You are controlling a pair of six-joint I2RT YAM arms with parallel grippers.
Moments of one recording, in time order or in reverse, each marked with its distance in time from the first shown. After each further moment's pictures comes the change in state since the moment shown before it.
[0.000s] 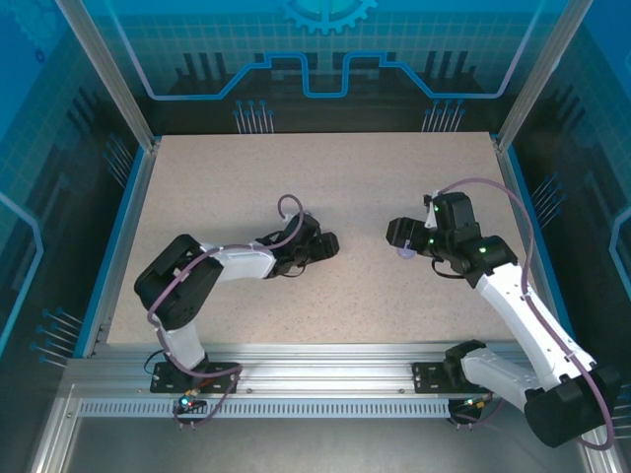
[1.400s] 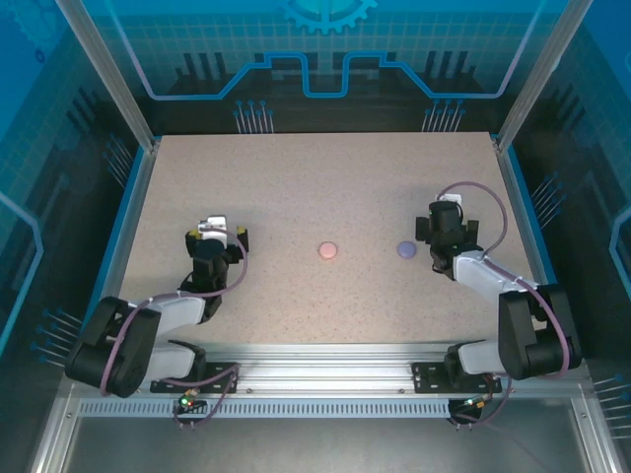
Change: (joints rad) left arm 0.424 -0.455 -0.655 0.686 -0.353 0.846; right arm -0.166 0.351 -0.333 0.793 0.574 -0.460
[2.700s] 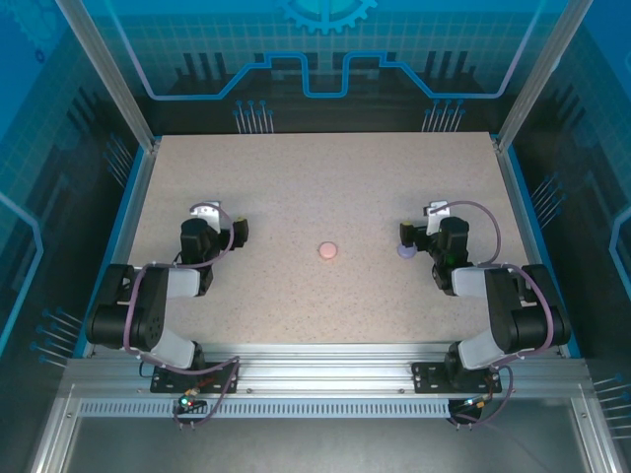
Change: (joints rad) left arm 0.225 0.213 0.159 -0.026 0.437 -0.053; right arm -0.084 0.138 -0.200 0.578 -0.462 -0.132
